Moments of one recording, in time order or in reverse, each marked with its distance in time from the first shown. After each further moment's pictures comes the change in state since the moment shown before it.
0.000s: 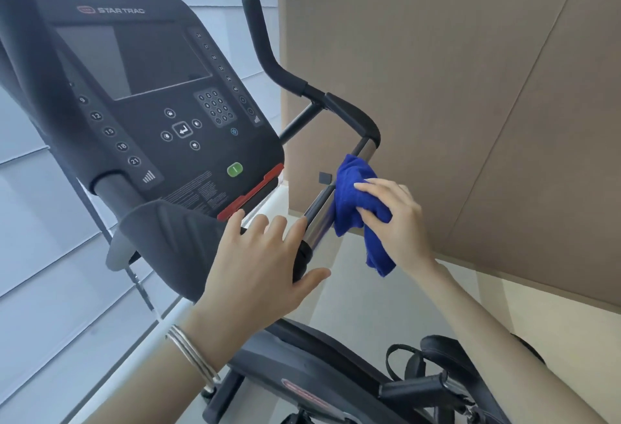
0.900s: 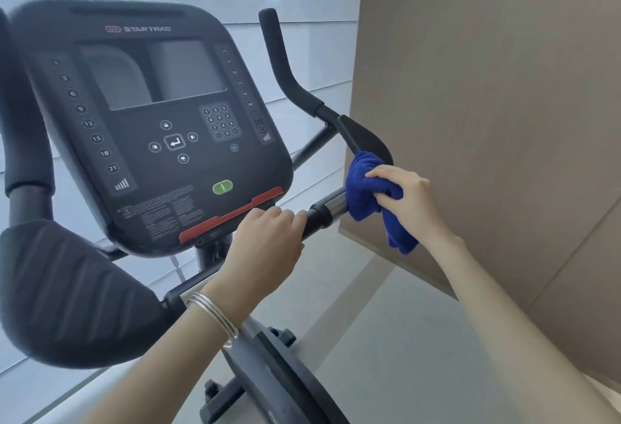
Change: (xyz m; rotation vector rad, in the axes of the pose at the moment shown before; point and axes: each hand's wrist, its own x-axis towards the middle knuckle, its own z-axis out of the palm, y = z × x) left_hand 0.147 0.063 0.053 0.179 0.003 -0.234; right_hand 0.148 0.153 -0.007 0.188 -0.292 -0.113
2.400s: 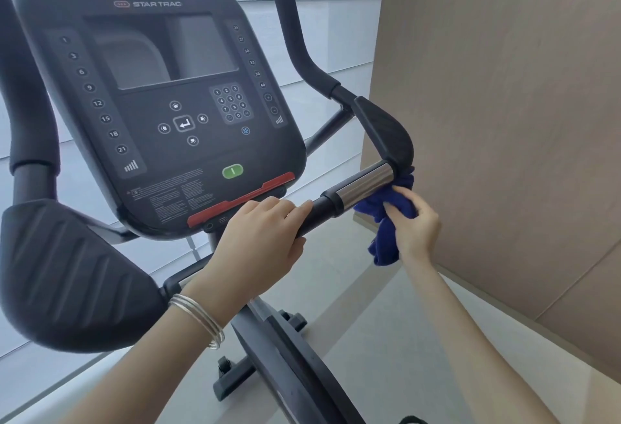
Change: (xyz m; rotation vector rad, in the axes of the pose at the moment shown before) left_hand -0.013 -0.009 0.003 -0.108 0.071 0.030; right_hand -0.040 0.023 0.060 0.460 0.298 0.558
